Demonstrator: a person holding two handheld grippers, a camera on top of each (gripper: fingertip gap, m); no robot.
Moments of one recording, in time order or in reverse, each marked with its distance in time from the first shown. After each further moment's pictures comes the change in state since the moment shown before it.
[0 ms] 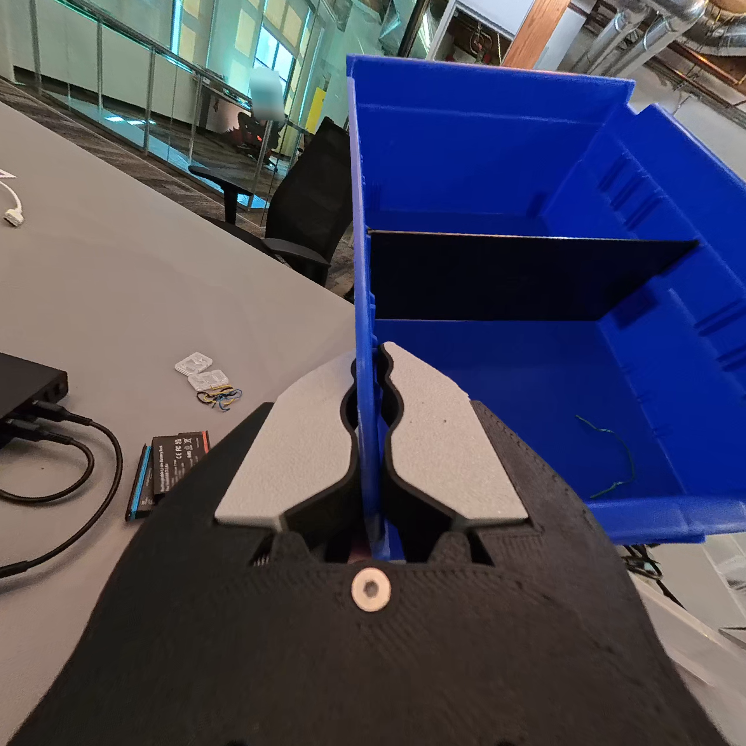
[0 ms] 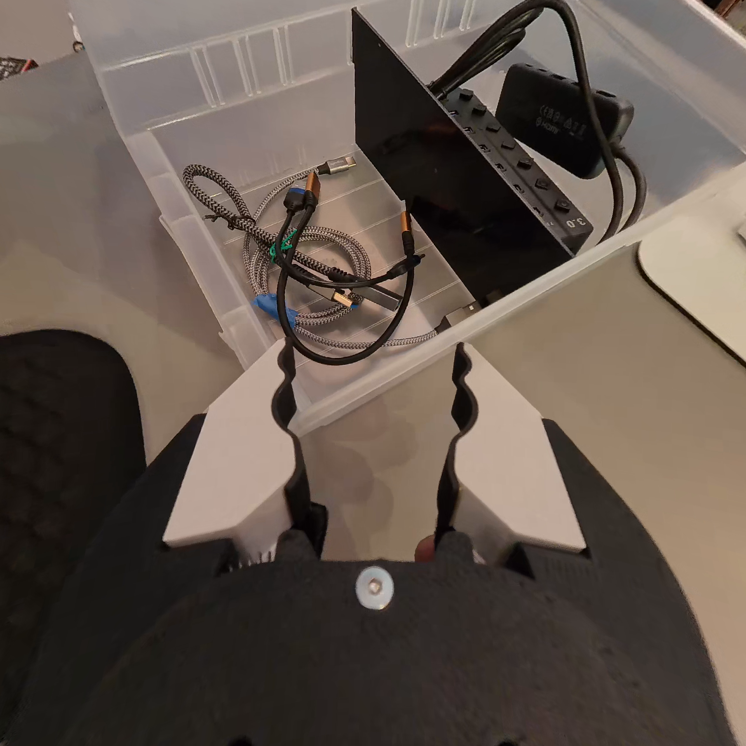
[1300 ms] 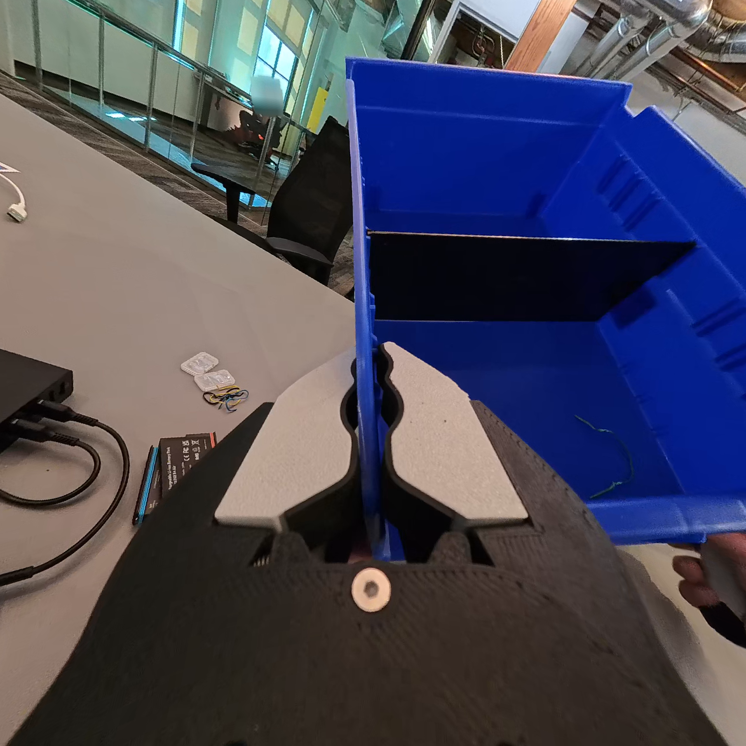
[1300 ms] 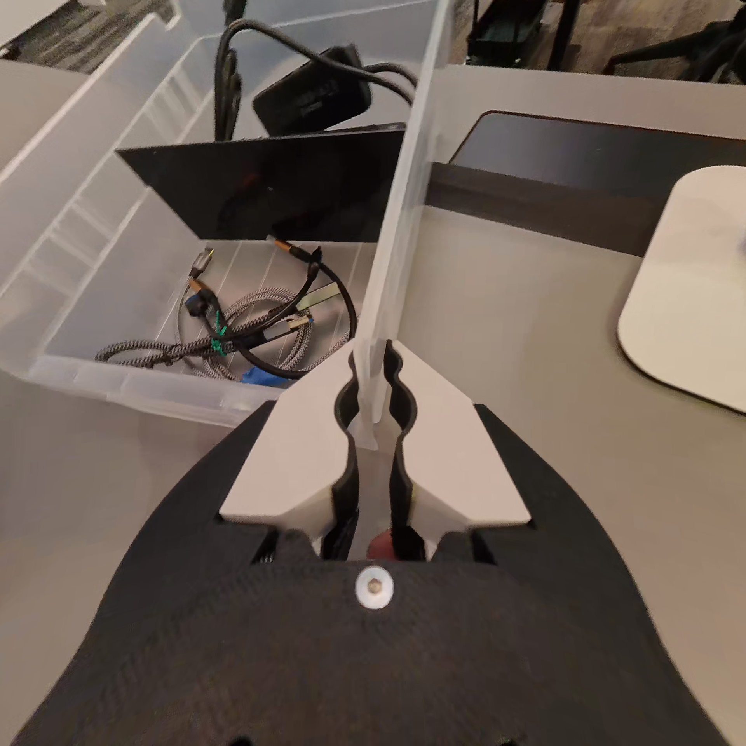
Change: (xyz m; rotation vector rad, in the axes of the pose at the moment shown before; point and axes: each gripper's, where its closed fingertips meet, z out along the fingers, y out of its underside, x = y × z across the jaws) left arm -0.011 0.000 0.005 0.000 -0.002 -0.013; right arm 0.081 -0.076 0.109 0.129 0.103 0.386
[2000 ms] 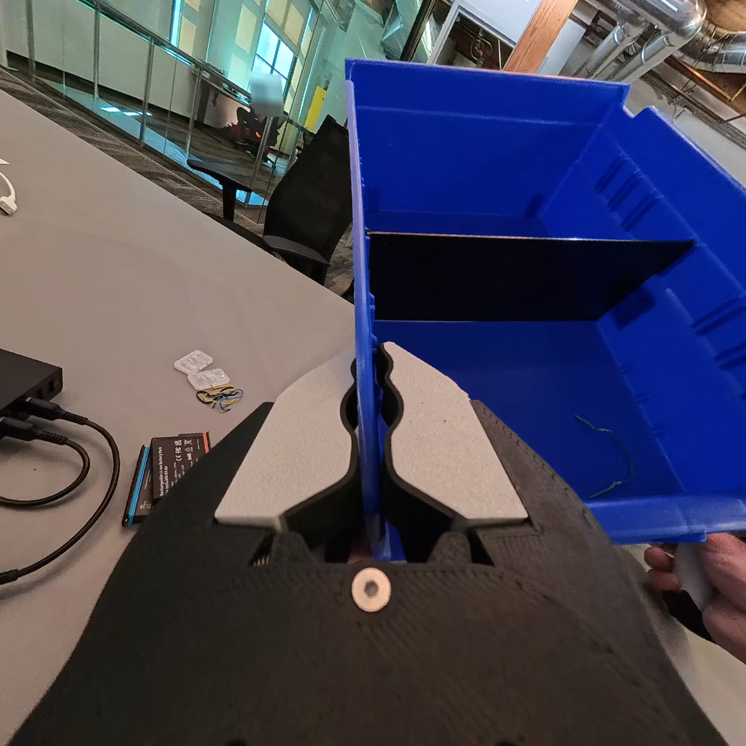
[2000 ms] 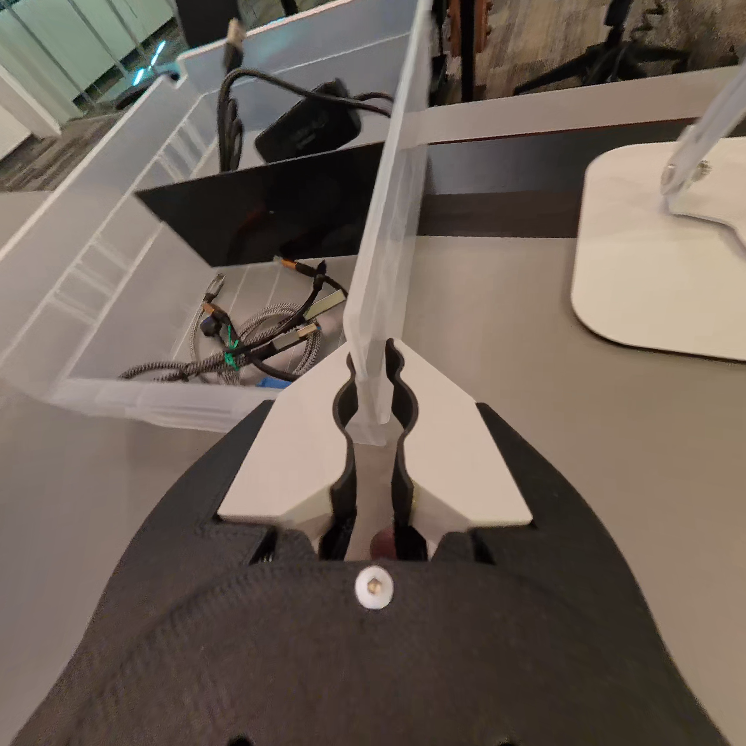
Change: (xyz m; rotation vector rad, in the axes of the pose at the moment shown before) left arm 0.002 0.002 0.001 0.001 0.006 -0.018; right arm 0.022 -0.009 0.004 0.121 0.137 0.174
